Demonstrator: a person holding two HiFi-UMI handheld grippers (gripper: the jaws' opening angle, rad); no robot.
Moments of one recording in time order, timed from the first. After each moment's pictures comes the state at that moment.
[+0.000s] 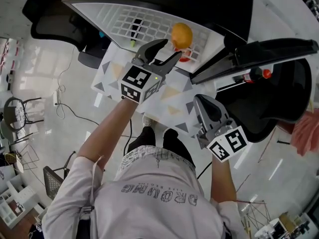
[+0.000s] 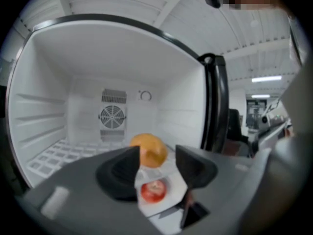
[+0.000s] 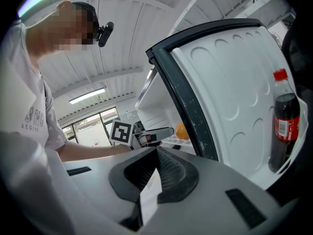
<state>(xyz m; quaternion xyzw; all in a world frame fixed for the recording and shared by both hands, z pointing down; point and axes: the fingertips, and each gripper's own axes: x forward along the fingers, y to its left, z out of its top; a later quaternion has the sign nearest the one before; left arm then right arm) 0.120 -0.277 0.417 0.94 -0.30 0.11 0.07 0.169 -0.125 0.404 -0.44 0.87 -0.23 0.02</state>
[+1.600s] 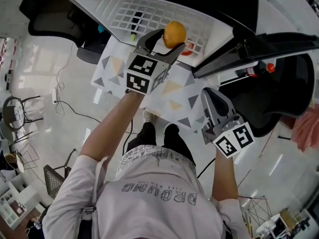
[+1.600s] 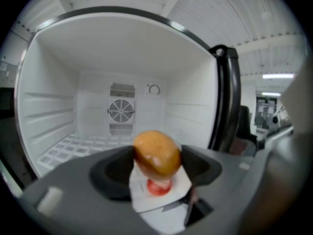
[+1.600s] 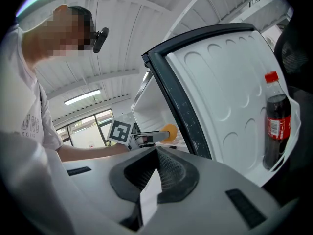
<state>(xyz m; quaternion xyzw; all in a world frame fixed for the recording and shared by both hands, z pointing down) 0.113 -0.289 0.429 0.92 -0.35 0.15 0.09 0.180 -0.125 0.407 -0.47 0.85 -0.23 0.03</state>
